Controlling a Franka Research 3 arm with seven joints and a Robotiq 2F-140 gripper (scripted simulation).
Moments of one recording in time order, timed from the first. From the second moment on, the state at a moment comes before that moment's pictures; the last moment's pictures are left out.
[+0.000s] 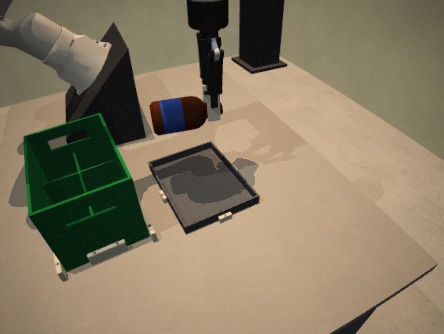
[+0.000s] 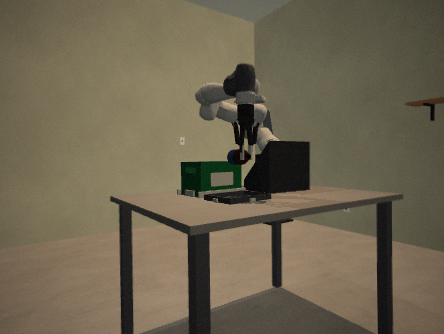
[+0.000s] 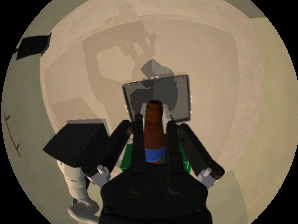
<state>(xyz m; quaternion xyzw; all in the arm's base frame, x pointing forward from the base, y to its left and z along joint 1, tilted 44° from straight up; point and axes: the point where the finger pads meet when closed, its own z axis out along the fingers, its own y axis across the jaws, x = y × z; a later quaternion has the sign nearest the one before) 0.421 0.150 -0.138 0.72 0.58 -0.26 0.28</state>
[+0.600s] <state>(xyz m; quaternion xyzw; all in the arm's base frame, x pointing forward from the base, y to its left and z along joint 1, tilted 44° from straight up) 0.421 0.150 -0.138 0.73 0.57 -0.26 0.28</state>
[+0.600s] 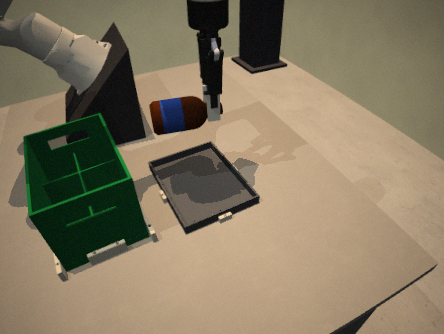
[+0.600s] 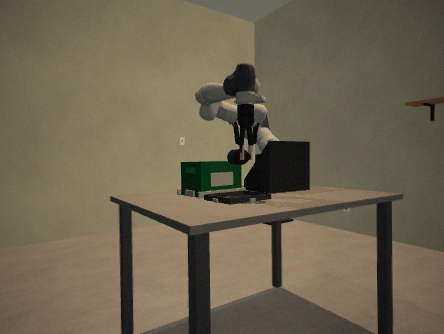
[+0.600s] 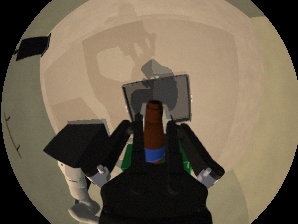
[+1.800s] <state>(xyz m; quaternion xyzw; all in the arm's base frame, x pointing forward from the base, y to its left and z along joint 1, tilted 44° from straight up) 0.421 0.150 -0.138 0.79 0.48 -0.22 0.31</state>
